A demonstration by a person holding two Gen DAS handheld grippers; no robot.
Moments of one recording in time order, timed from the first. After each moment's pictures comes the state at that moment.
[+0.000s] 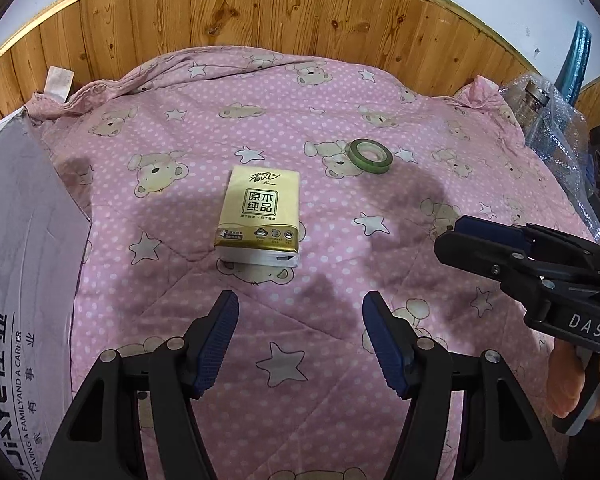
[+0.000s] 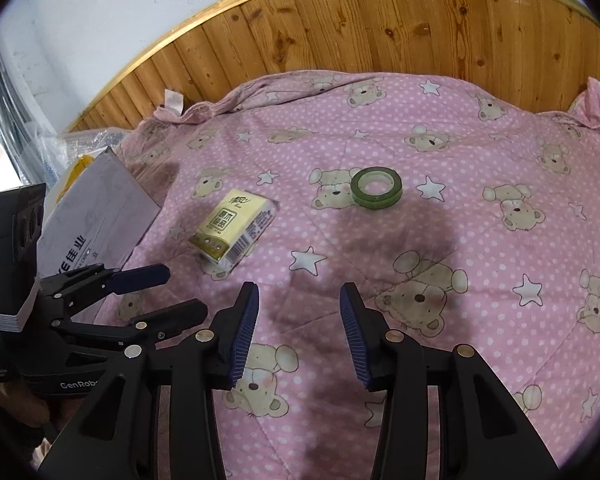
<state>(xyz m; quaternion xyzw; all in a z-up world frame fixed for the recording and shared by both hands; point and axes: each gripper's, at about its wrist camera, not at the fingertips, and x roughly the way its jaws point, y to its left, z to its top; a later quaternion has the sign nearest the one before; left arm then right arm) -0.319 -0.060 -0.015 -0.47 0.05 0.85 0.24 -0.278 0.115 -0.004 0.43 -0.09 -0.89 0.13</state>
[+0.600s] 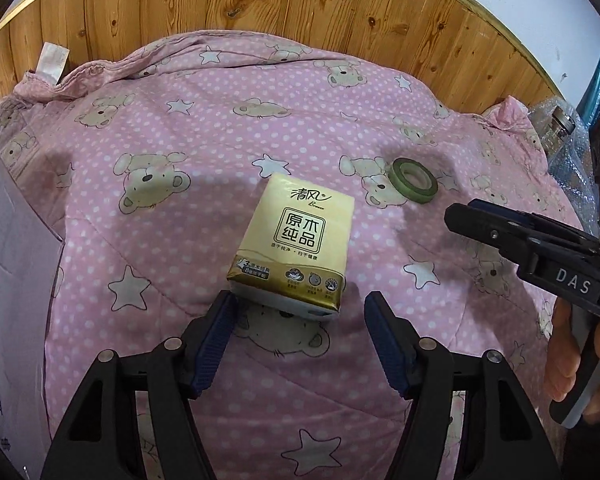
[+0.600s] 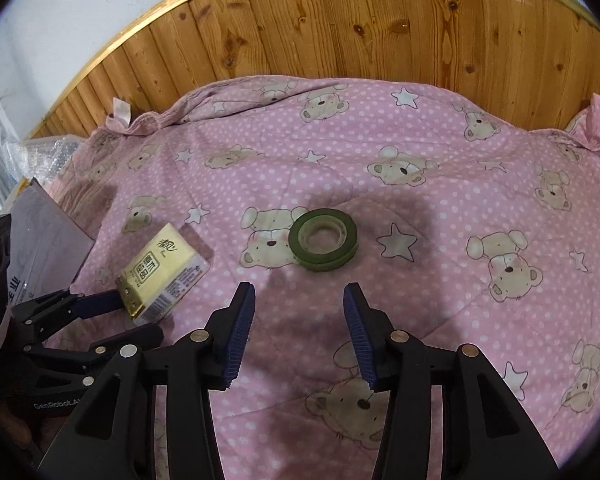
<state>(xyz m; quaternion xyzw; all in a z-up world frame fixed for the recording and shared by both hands) -0.368 -0.055 -0.042 -0.48 0.02 0.85 0.23 -0.350 0.137 -0.025 0.43 -0.07 -0.90 0.09</state>
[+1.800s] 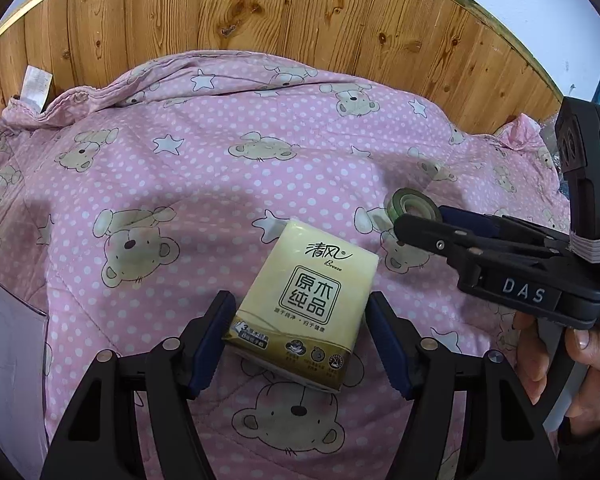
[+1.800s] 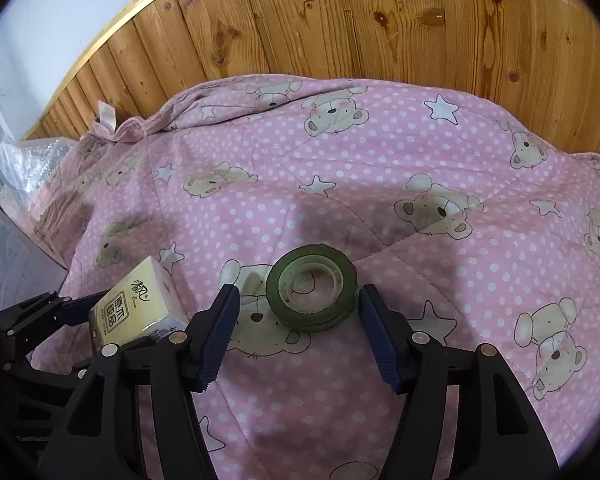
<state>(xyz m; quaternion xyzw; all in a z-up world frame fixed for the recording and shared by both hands) -0.409 -0.042 -0.046 -0.45 0.02 0.86 0.23 -0.412 0.128 -0.046 0.42 -0.06 -0.90 0.10</state>
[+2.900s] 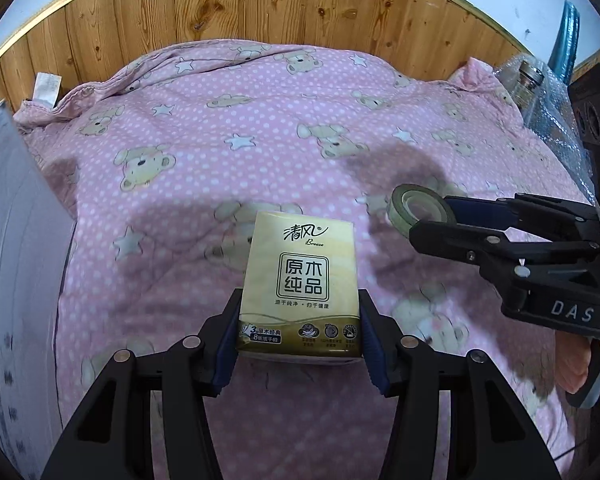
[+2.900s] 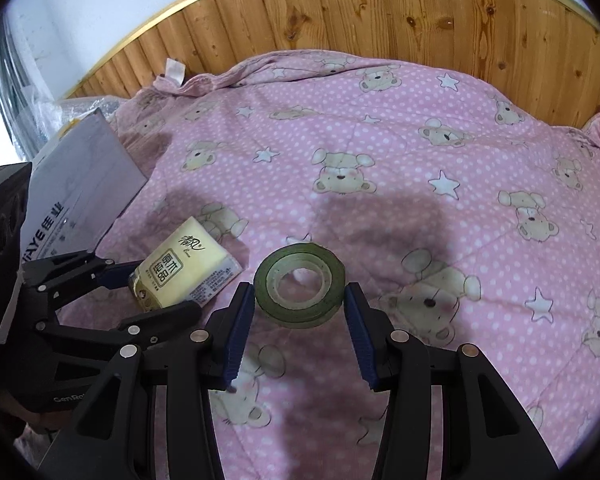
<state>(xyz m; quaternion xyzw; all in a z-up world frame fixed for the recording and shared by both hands) -0.301 -0.056 -0.033 -0.46 0.08 0.85 0.25 -0.281 0.099 -0.022 0.44 -0.04 -0.88 0.14</state>
